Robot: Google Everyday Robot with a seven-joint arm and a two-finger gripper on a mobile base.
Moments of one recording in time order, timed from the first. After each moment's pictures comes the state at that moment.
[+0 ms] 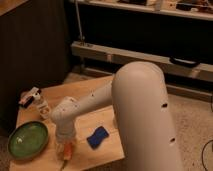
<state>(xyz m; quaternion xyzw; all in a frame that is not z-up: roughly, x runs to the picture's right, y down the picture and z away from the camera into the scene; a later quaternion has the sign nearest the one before) -0.217 0.291 0.749 -0.42 0.16 0.49 0.75</state>
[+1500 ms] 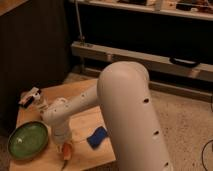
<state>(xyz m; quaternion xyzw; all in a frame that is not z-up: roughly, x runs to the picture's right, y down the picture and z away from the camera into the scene) -0.226 0.302 0.755 -0.42 0.19 0.45 0.77</state>
